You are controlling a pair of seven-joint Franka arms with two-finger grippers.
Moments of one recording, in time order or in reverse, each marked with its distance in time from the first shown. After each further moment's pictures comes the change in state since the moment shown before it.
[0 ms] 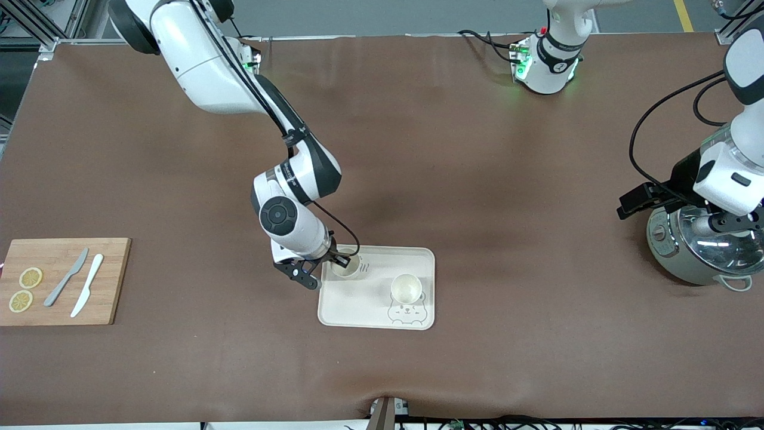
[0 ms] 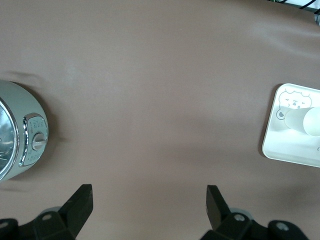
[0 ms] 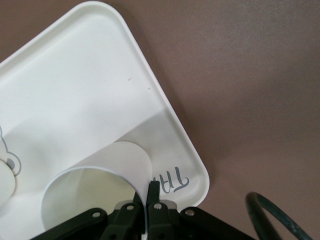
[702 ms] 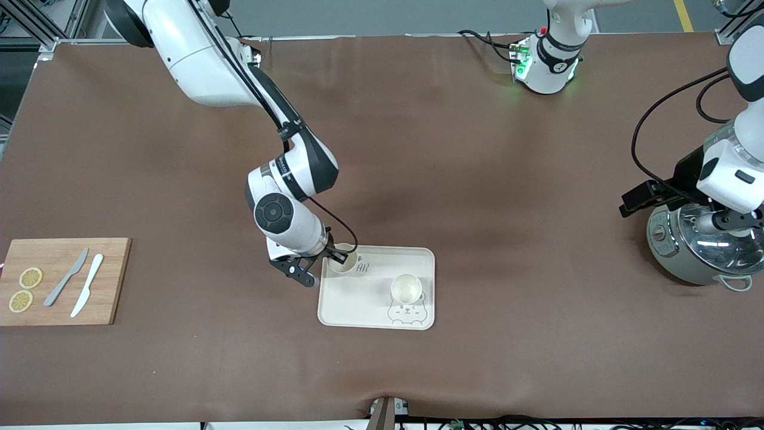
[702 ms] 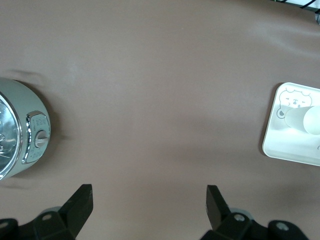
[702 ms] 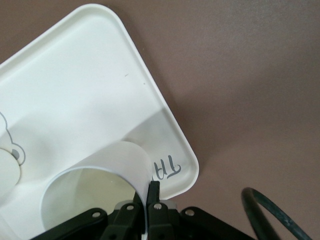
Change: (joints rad) left arm -0.001 -0.013 0.000 -0.001 0.000 -0.013 -0.001; right arm -0.006 -0.037 0.000 -0.004 0.000 -0.056 0.000
